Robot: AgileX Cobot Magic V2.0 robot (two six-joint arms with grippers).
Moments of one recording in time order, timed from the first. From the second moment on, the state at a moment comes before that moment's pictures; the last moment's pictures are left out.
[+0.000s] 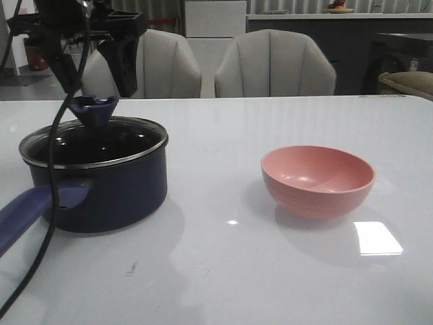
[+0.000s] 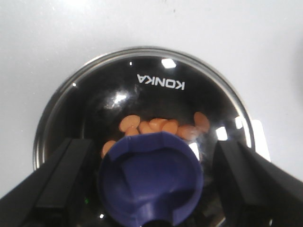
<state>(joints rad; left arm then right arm) -0.38 1.87 -1.72 -0.02 1.13 -0.09 0.31 0.09 -0.12 0.25 0.14 -0.19</state>
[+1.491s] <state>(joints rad) -0.38 -0.01 -0.45 -0.01 0.63 -0.05 0.31 0.09 -0.12 0.25 0.14 -0.19</state>
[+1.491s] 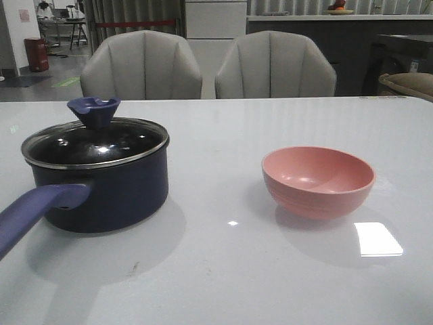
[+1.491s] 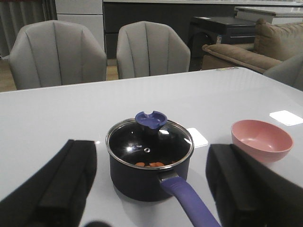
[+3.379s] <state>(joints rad) -0.06 0.00 0.01 -0.02 0.08 -0.05 0.31 0.09 -0.12 0.25 0.14 -0.19</state>
